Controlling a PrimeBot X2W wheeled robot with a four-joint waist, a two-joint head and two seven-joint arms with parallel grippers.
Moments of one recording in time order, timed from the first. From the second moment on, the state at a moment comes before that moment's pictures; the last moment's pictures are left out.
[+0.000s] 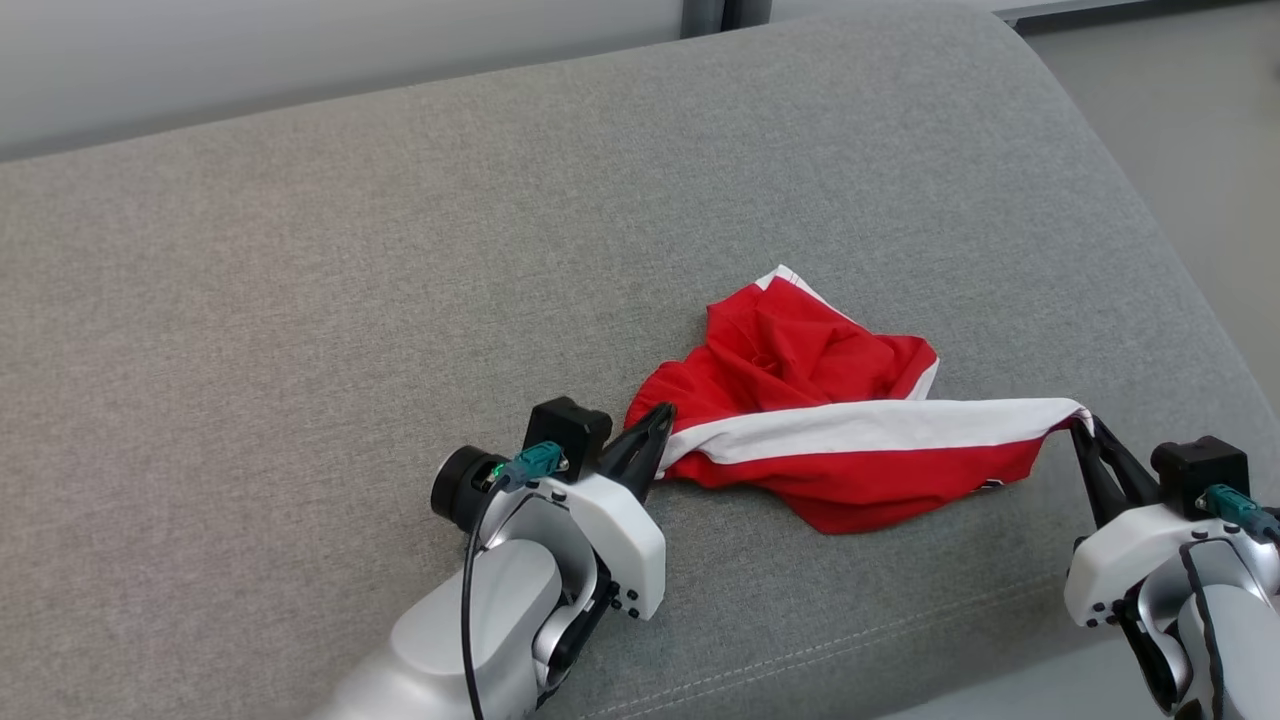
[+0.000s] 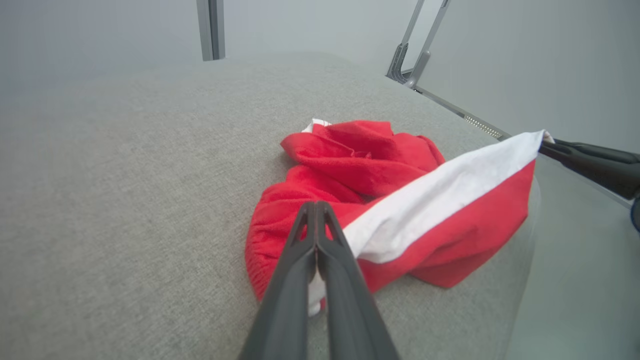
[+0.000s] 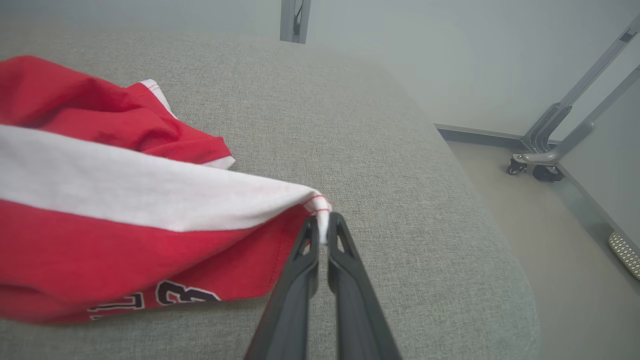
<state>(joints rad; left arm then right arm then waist) -0.67 0.05 -1.05 0.77 -0.84 0.06 -0.25 -0.41 -0.24 0.17 0.76 0.16 0.13 -0.26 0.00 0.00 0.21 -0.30</state>
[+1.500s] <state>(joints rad) -0.69 0.05 -1.10 0.82 -0.64 0.09 -0.25 -0.41 -0.27 0.13 0.72 0.16 0.13 -0.26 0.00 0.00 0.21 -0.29</state>
